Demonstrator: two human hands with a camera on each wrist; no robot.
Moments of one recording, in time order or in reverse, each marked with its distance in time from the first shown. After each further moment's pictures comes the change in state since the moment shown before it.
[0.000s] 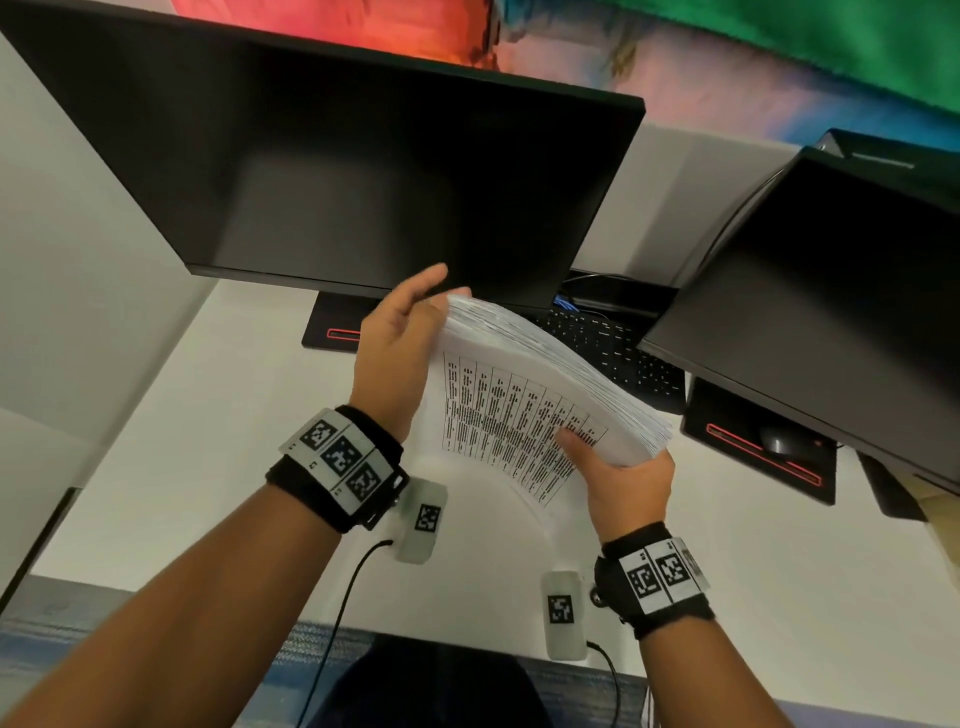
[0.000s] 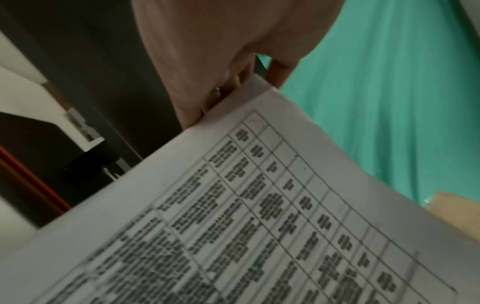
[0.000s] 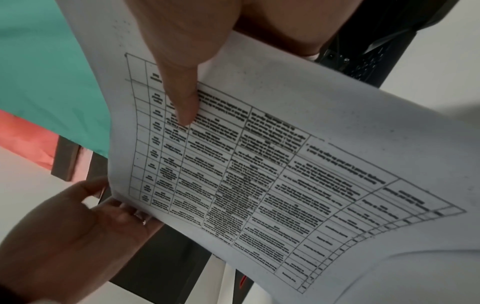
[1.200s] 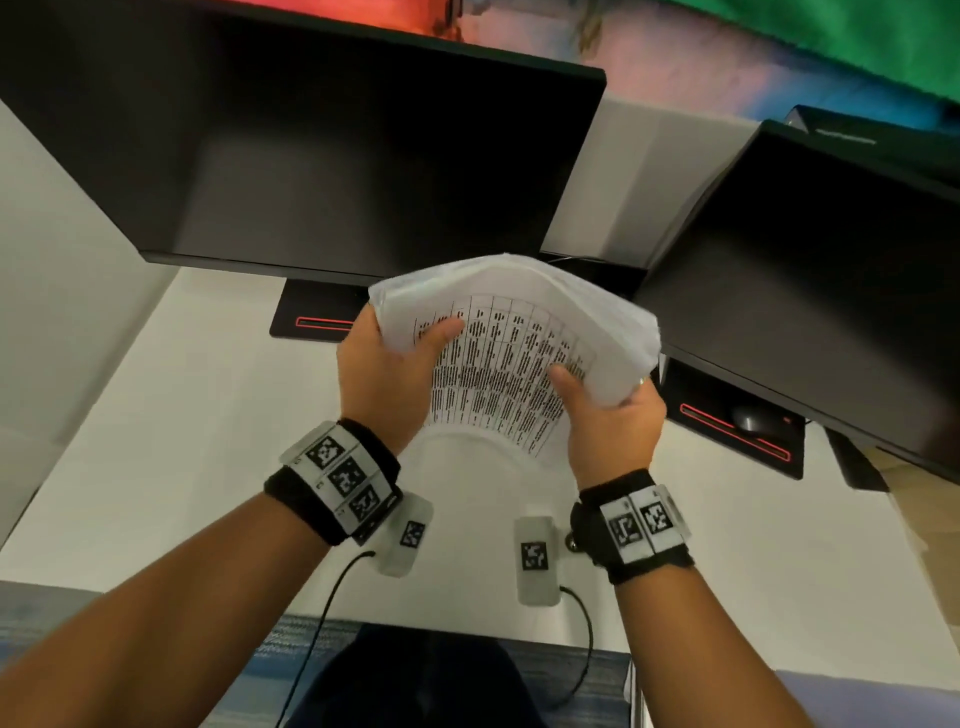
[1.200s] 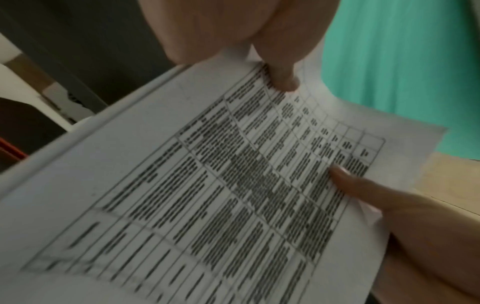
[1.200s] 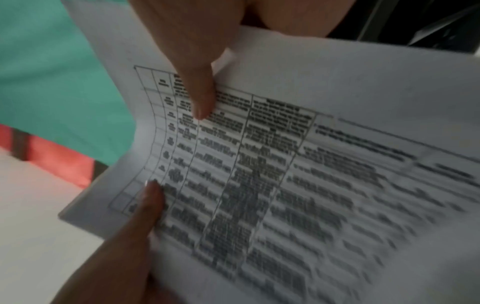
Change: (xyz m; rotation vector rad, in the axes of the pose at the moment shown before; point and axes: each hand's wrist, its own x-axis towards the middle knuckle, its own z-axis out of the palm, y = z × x) left_hand -0.019 -0.026 0.020 0.342 0.170 0.214; right_hand 0.021 -0.024 0.010 -0.057 0.039 -0.145
